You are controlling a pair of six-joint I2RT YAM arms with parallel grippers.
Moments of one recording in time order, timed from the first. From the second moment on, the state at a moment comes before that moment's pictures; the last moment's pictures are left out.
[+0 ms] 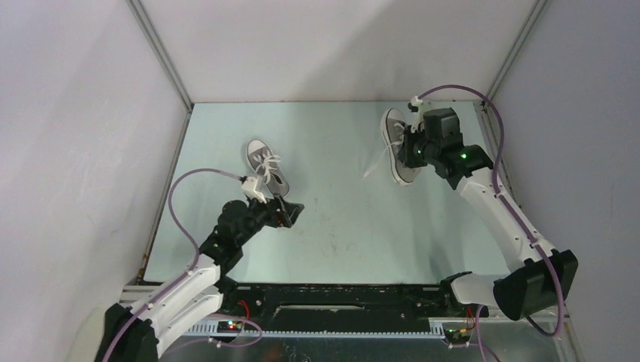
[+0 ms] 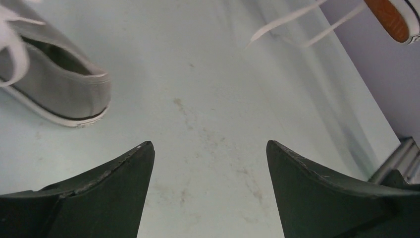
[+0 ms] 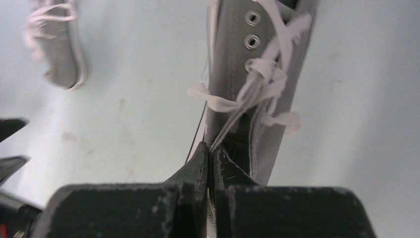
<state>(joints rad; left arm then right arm) -0.46 0.73 0.23 0.26 0.14 -0.48 0.33 1.30 1.26 -0.62 -0.03 0.21</state>
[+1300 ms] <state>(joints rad) -0.79 1.39 0.68 0.66 0.14 -0.36 0.51 1.28 1.59 -0.86 -0.38 0.20</state>
